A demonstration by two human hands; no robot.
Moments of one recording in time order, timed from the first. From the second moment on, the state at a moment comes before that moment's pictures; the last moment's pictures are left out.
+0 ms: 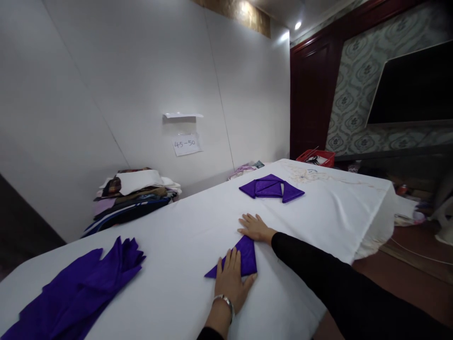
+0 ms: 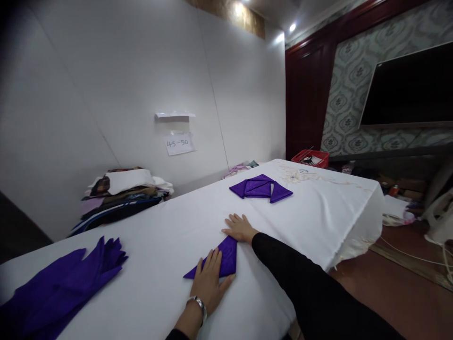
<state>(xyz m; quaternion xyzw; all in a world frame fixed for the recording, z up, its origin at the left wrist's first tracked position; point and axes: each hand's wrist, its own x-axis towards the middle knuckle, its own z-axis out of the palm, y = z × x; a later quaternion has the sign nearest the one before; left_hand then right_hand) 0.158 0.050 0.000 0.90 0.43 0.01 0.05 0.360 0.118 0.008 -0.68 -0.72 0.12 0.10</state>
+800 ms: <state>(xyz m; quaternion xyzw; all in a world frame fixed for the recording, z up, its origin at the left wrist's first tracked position) 0.126 0.043 -0.007 0.89 0.45 0.02 0.06 0.344 0.111 -0.009 -0.65 -0.75 0.10 0.06</state>
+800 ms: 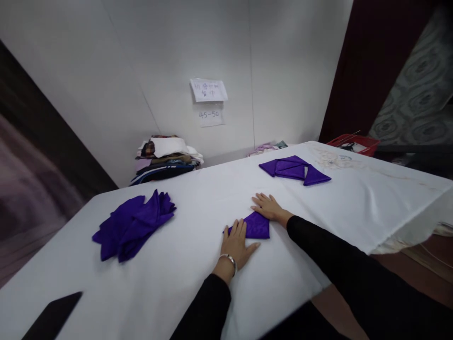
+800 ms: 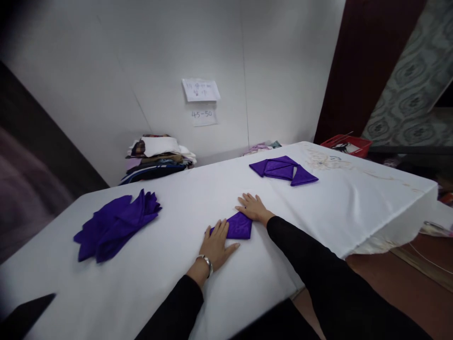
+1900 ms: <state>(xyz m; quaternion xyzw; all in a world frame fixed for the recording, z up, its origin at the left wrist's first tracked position) 0.130 0.003 0.003 0.91 0.39 0.08 0.08 0.347 0.113 -0.019 -0.65 -0.75 0.08 0.05</state>
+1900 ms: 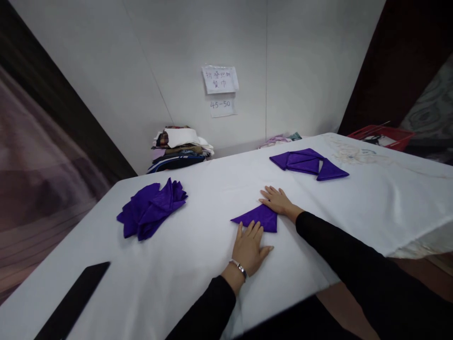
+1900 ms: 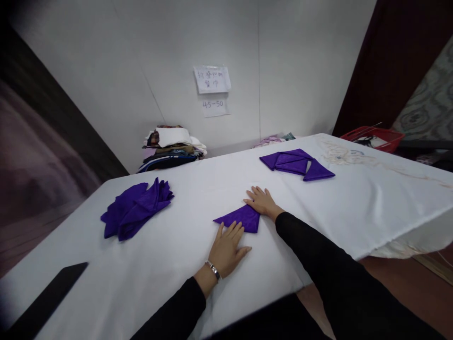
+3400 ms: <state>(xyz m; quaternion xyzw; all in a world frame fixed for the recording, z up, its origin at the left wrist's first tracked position) 0.109 0.041 0.005 0.83 0.55 0.07 -0.01 0.343 0.109 -0.008 -0.65 -0.75 0.09 0.06</state>
